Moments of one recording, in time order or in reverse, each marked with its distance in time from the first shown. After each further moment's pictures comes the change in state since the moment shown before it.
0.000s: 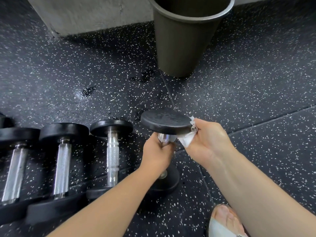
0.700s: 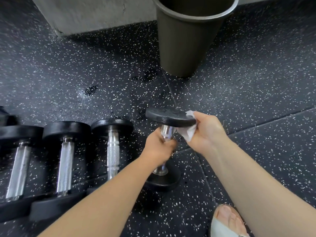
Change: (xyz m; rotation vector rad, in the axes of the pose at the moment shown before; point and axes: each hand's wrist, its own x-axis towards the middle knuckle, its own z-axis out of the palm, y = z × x) left_hand 0.018 -0.001 -0.007 0.010 -0.154 -0.078; right_hand 0.006 -0.004 0.011 -0.092 0.045 -0.006
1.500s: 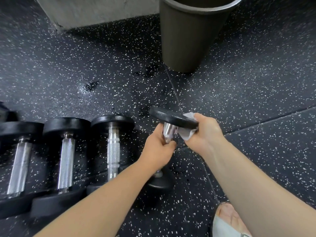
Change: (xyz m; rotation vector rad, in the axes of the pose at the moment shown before) left_hand -0.011 -0.006 -0.007 0.104 0.017 0.139; right_hand 0.018 0.012 -0.007 0.157 0.065 0.018
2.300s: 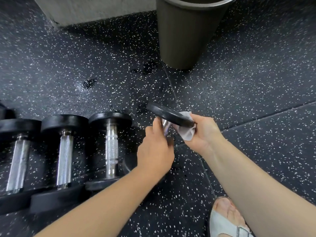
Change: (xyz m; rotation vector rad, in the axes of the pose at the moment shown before) left_hand -0.022 0.009 0.006 0.537 0.187 0.066; right_hand 0.014 -0.004 -0.018 -0.035 -0.049 0.067
